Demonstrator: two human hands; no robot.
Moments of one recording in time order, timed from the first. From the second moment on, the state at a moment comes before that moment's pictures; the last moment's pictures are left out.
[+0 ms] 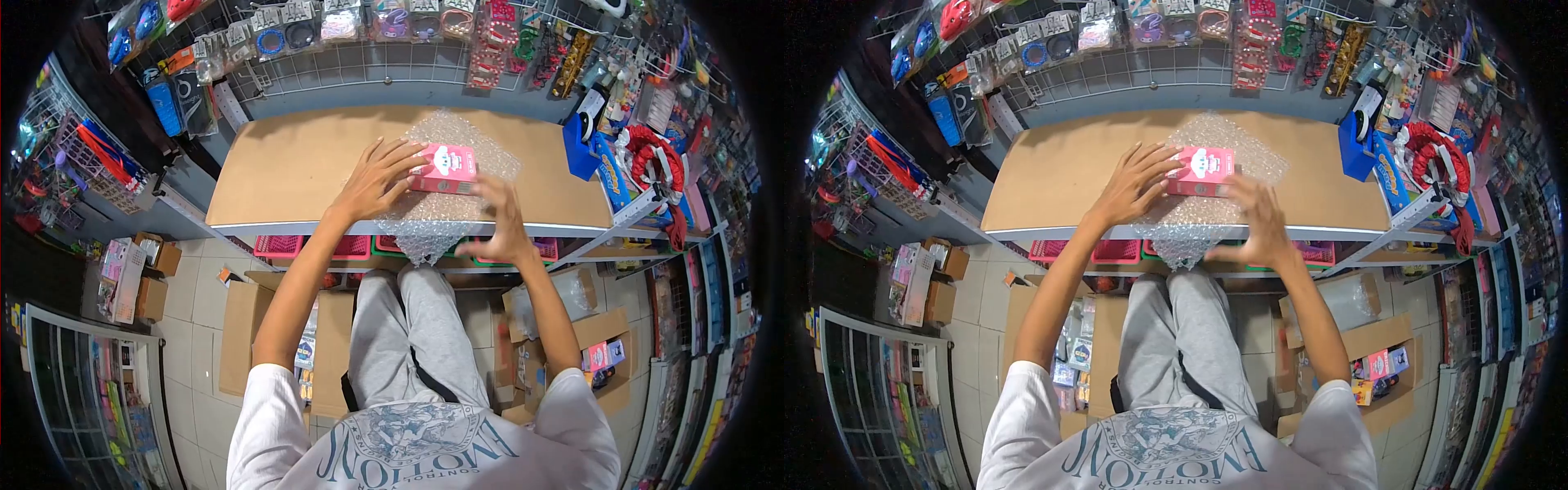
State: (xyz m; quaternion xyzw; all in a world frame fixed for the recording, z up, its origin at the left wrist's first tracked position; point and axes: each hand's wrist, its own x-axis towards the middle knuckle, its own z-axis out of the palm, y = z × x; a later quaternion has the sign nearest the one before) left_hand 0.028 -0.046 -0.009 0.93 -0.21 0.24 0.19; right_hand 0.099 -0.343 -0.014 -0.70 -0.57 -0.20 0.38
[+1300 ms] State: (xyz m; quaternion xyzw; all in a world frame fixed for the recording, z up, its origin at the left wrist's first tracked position) left_hand 0.055 -0.052 0.016 0.88 -0.14 0.22 0.39; right_hand 0.171 -0.270 0.001 -0.78 -0.39 0.00 0.49
